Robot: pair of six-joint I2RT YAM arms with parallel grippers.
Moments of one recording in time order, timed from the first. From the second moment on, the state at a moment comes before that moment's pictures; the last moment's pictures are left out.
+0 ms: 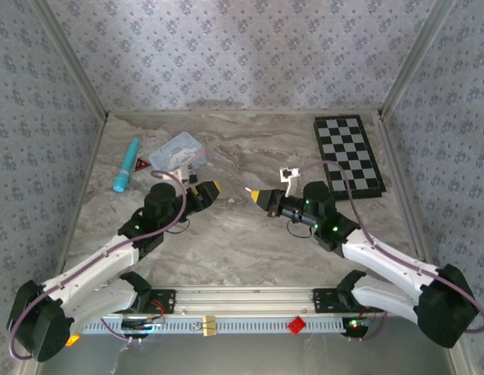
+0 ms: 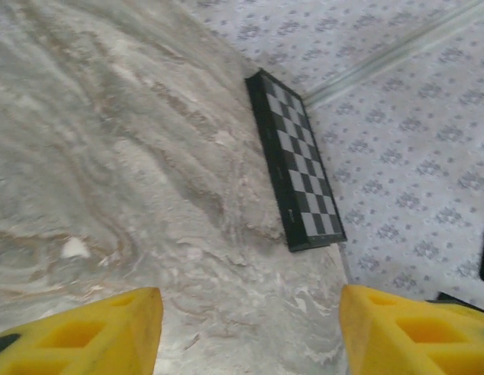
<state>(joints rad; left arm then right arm) -0.64 0.91 0.54 0.06 0.09 -0.94 0.70 0.99 0.57 0.21 -0.31 0.76</state>
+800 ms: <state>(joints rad) -0.53 1.09 0.61 -0.39 -0.15 -0.76 0.77 0.81 0.56 -0.38 -0.02 0.47</state>
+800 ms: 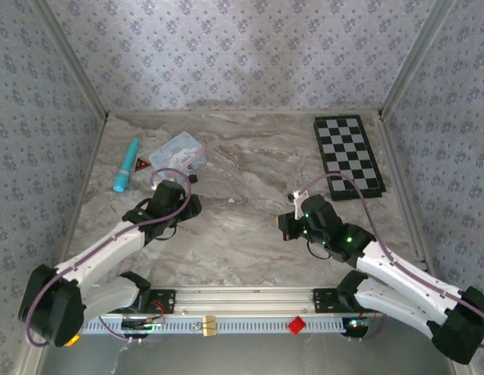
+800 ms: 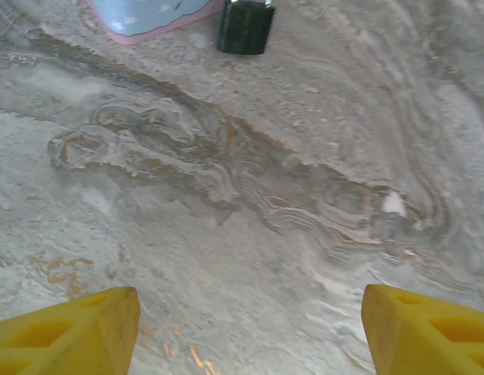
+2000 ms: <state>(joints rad) -0.32 1.52 0.73 -0.11 -0.16 -0.56 0.68 0.87 0.42 -0.22 -0.06 0.37</state>
